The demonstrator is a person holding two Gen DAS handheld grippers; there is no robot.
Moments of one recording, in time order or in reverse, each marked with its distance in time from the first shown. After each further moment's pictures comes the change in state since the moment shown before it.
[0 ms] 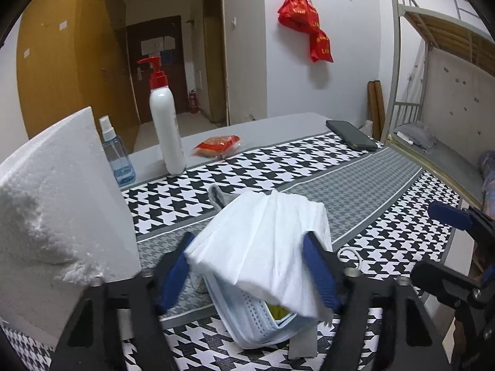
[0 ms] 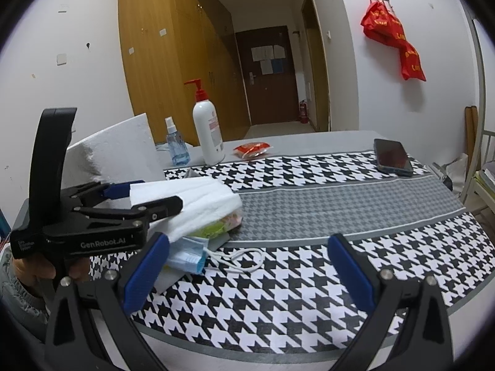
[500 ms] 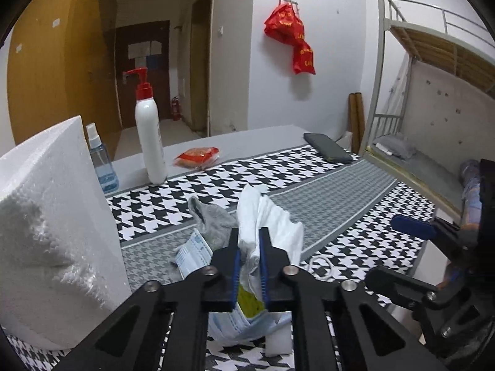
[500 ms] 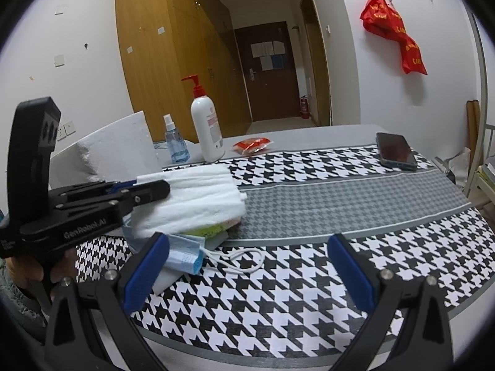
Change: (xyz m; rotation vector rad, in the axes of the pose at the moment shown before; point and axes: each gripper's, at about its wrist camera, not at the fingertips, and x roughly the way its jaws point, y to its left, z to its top) left arm -0.017 -0.001 0.003 -0.022 -0.047 -0.115; right arm 0.007 -0.002 0.000 0.016 0.018 0.012
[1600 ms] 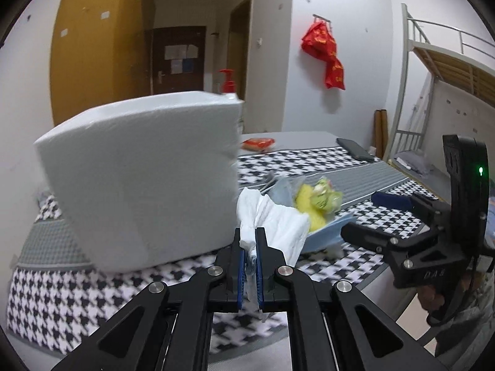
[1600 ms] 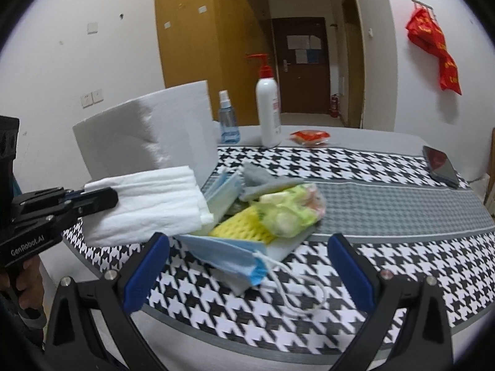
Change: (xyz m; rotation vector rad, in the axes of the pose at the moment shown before) left arm -0.104 0.061 -0.074 -0.096 -0.058 0.134; right arm 0.019 0.083 -0.008 -0.145 0.063 0.088
